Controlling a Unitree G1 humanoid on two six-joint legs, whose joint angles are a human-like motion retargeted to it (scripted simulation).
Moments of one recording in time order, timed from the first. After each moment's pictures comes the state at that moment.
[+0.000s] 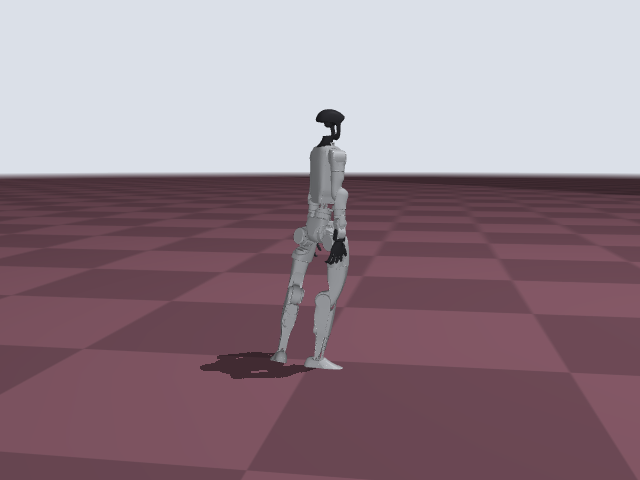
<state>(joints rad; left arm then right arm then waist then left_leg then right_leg) 0.03 0.08 0.29 1.55 0.19 0.12 -0.19 -0.01 -0.10 -0.02 1.52 -0.18 0.07 0.23 -0.34 0.07 -0.19 0.14 0.15 1.05 0.14 -0.01 -0.03 -0.08 -0.08 -0.90 0.00 -0.07 -0.08</state>
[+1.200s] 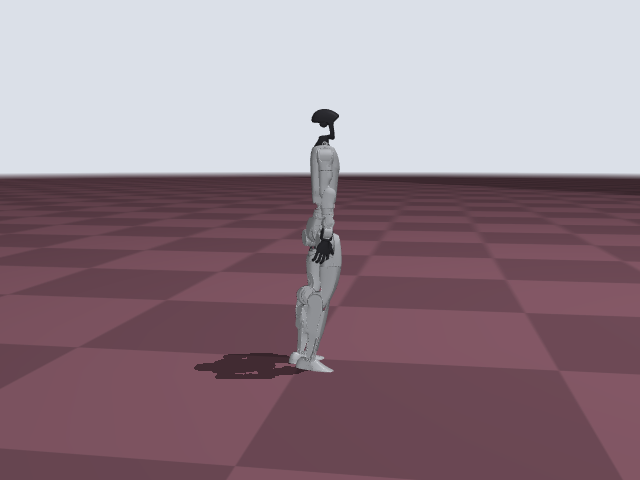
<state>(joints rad) 0.02 0.04 0.23 1.59 0.24 0.12 -0.24 -0.02 -0.09 0.02 1.55 -0.25 0.14 0.27 -0.29 0.07 -0.18 -0.07 -0.06 0.23 0.01 -0.10 0.04 -0.05 -0.06 -0.67 0.02 -0.03 -0.03</state>
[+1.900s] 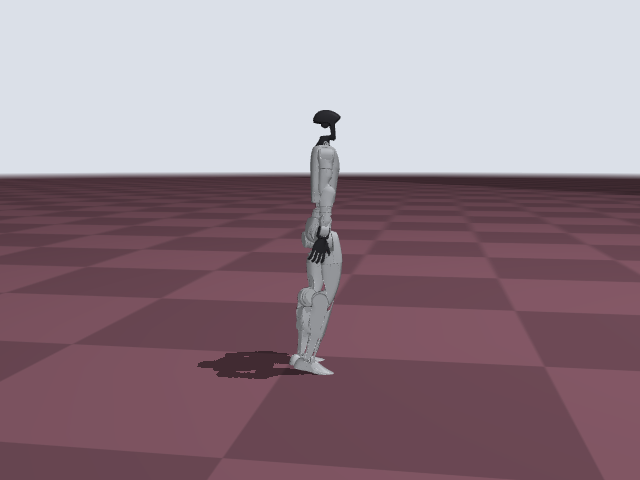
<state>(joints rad) 0.00 0.08 0.25 1.52 0.20 0.10 -0.23 0.00 -0.11 0.02 1.57 -0.22 0.12 0.23 -0.24 0.09 -0.15 -0.11 -0.02 0.25 0.05 -0.14 0.04 -0.15 -0.07 -0.42 0.18 -0.01 0.00</state>
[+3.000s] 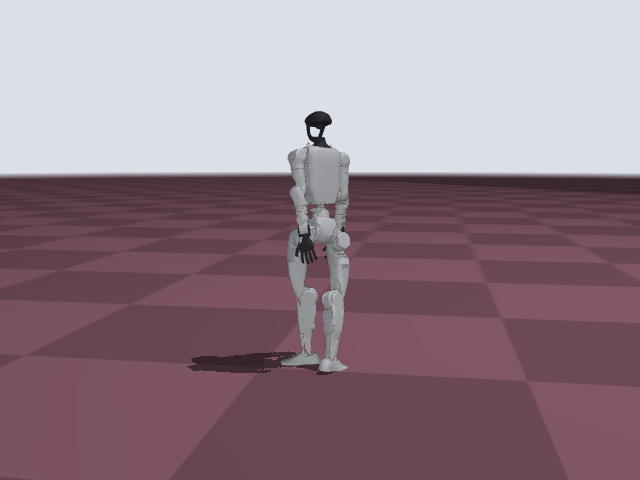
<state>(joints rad) 0.15 -0.01 0.64 1.59 -0.10 0.02 -0.01 -0.03 -0.07 0.12 1.35 -0.23 0.07 0.28 -0.03 -0.09 -0.19 -0.21 -0.07 1.03 -0.05 0.01 0.05 0.12 -0.09 -1.38 0.07 -0.14 0.26</state>
